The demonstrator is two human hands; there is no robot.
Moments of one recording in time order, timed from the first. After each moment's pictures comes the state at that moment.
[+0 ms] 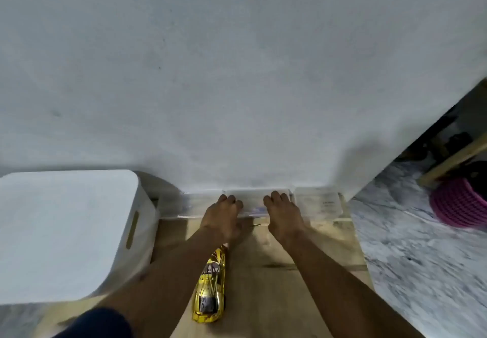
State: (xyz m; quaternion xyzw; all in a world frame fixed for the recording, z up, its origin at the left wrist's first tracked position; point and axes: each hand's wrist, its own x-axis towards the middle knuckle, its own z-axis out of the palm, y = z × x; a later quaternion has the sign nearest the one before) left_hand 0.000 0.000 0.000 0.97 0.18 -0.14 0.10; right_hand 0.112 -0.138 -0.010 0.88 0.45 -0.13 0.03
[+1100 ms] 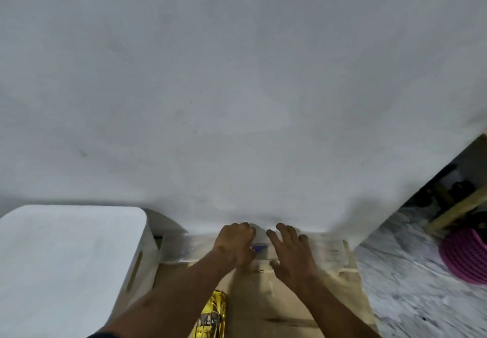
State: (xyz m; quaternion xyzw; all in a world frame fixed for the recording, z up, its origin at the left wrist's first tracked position) left_hand 0.042 0.005 0.038 0.97 0.17 -0.14 0.05; right_hand 0.127 -0.143 0.000 0.88 0.48 -0.04 0.00
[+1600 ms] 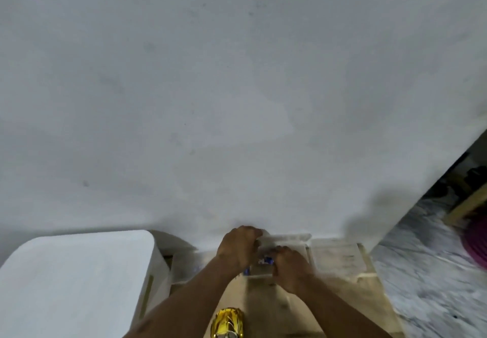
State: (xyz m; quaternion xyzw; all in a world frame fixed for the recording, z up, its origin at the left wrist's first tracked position) left_hand 0.046 0.032 0.041 0.97 0.19 -0.04 0.17; right_hand 0.128 -0.107 -0.028 0.86 0.45 -0.21 -0.09
